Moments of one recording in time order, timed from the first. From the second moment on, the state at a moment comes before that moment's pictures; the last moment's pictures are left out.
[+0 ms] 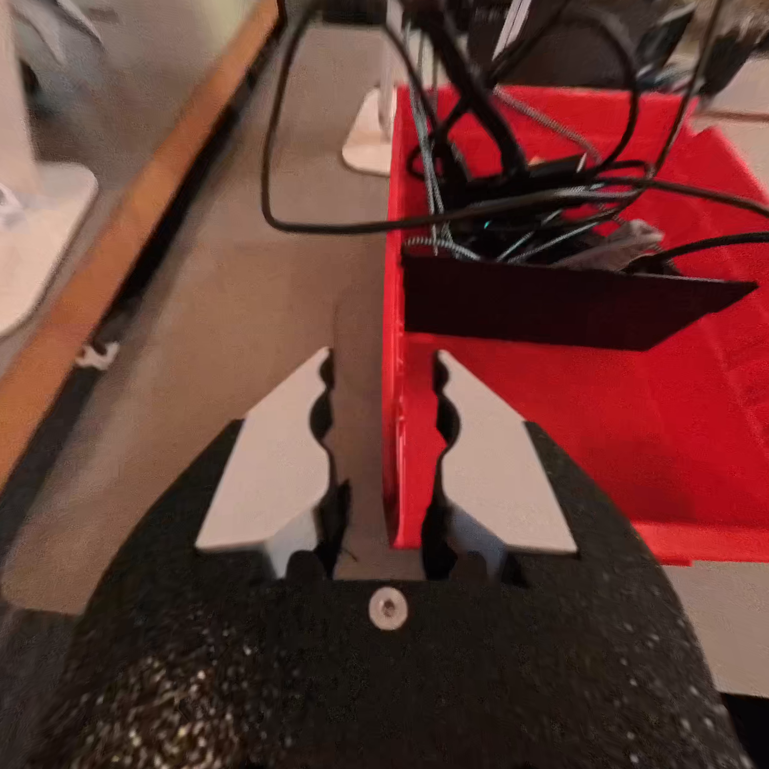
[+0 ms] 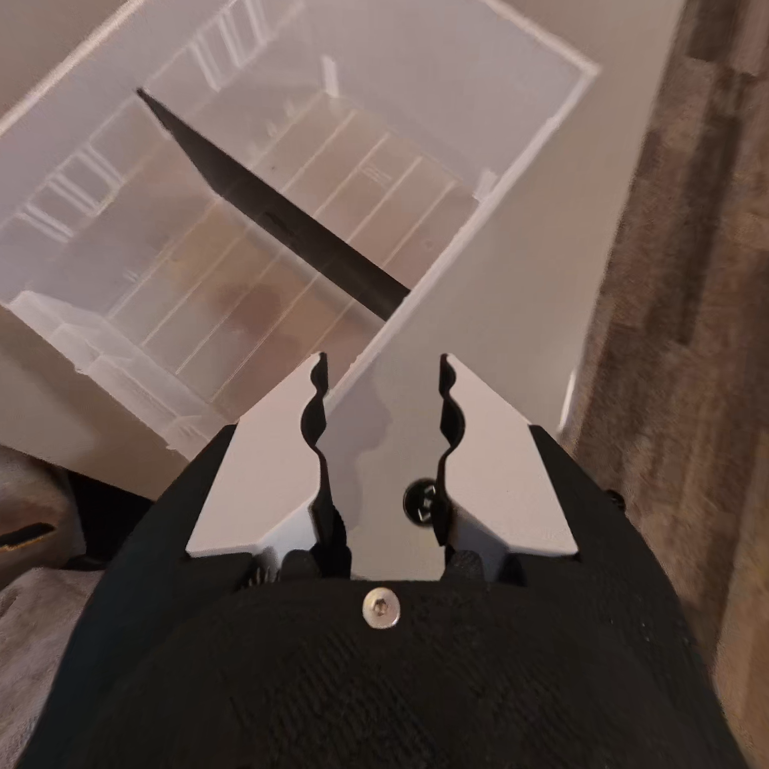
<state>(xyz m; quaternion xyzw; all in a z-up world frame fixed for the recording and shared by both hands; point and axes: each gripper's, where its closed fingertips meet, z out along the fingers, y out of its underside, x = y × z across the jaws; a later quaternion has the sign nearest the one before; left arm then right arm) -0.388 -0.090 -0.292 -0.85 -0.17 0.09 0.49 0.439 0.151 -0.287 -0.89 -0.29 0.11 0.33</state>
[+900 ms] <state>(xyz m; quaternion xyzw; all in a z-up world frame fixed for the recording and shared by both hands) -0.334 0.066 -0.302 -0.80 0.58 0.18 0.07 0.269 0.165 -0.139 -0.68 -0.41 -0.07 0.60</state>
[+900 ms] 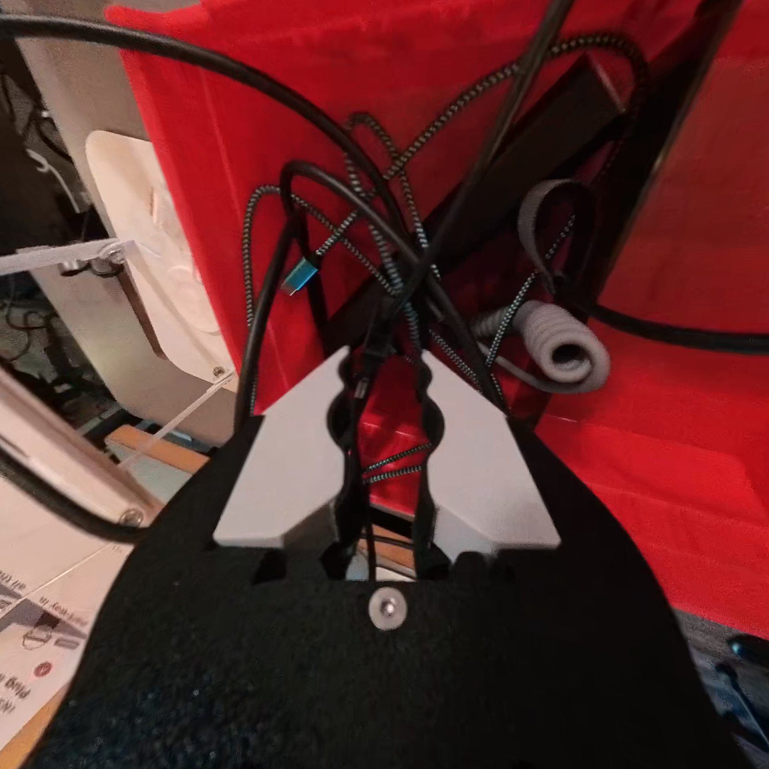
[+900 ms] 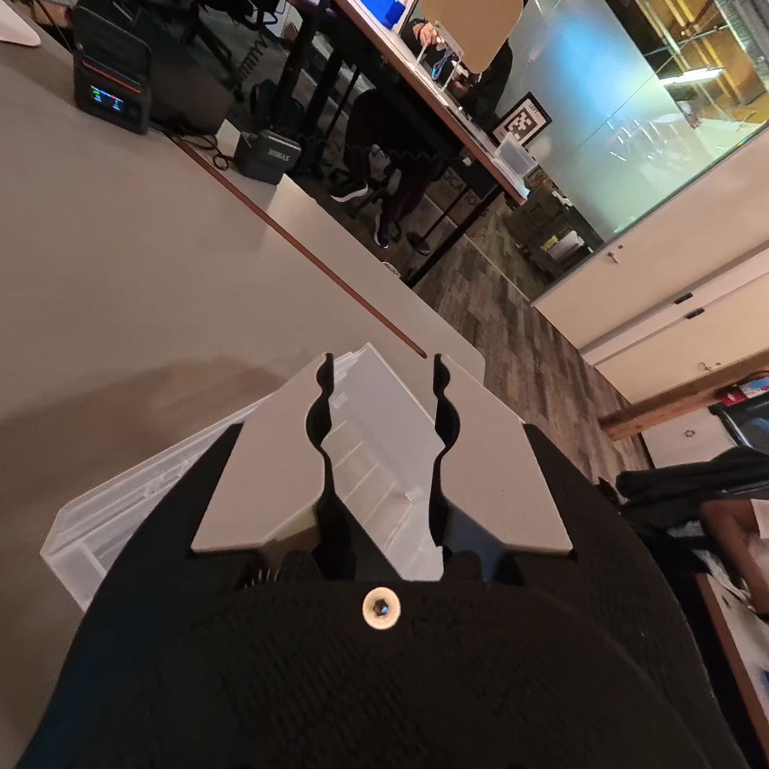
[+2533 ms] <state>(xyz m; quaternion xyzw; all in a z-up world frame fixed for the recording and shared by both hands) -0.035 0.233 -0.132 -0.71 0.42 0.31 0.47 0.260 0.138 -0.115 -0.63 -0.41 0.11 0.65</state>
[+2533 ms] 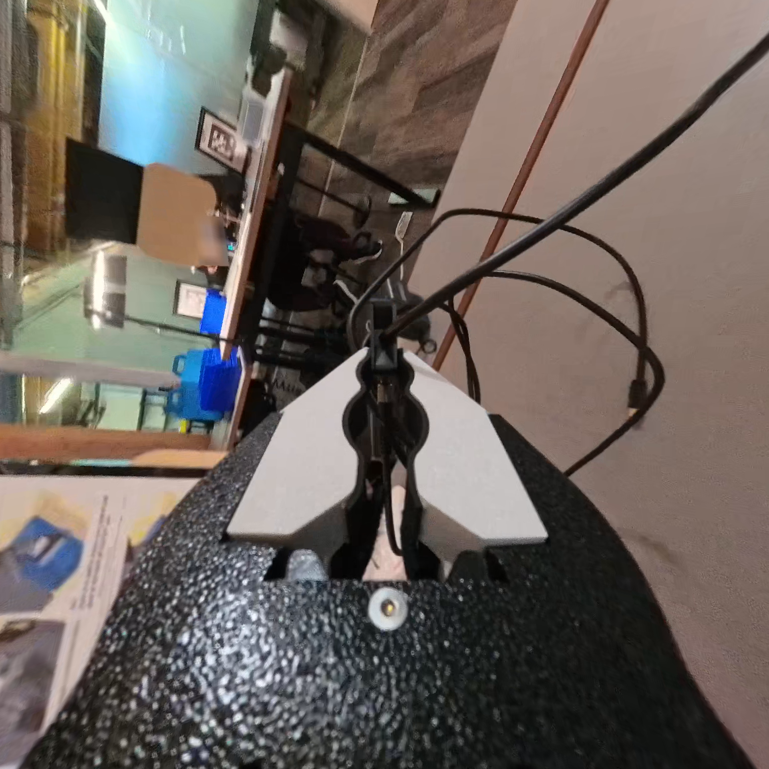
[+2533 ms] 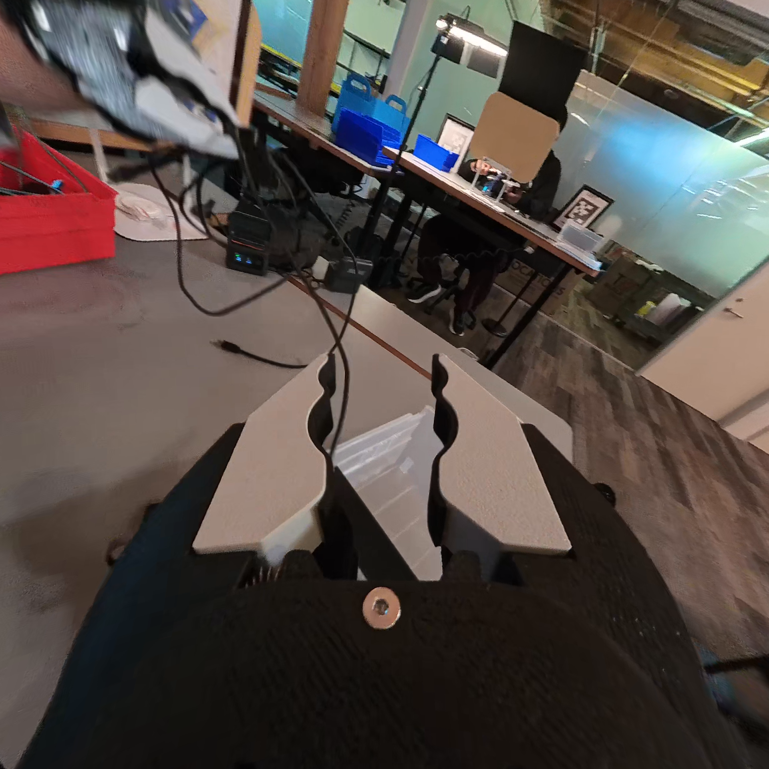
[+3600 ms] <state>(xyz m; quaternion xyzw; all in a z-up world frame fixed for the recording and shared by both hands) -0.079 0.088 -0.312 -0.81 0.23 0.09 0.53 -0.047 0.170 -0.316 -0.74 -0.49 0.34 0.30</state>
